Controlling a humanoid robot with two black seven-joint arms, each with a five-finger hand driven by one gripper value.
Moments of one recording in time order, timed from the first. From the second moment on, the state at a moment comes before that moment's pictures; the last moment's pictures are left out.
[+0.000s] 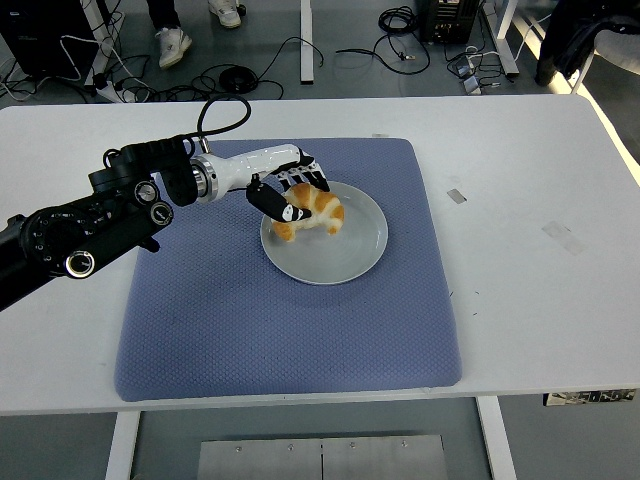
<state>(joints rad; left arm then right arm) -1.02 0.25 -0.43 -0.98 1.27 -0.22 0.00 -0.06 0.00 -0.08 0.17 -0.13 -0.07 0.20</state>
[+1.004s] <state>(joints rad) -1.07 0.37 -0.44 -0.98 1.07 -0.18 0.00 -0.06 0.00 -0.08 0.17 -0.13 -0.07 0.20</state>
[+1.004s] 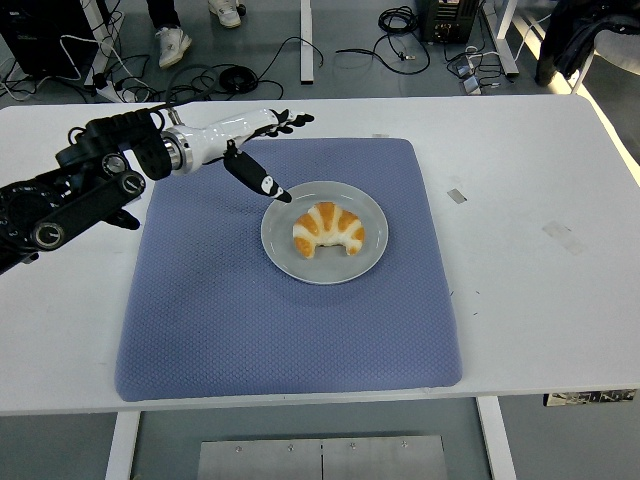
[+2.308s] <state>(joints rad) -1.02 0.70 -0.44 -0.99 0.86 -0.19 -0.07 -0.06 0.00 -0.09 0.18 -0.13 -0.06 0.19</state>
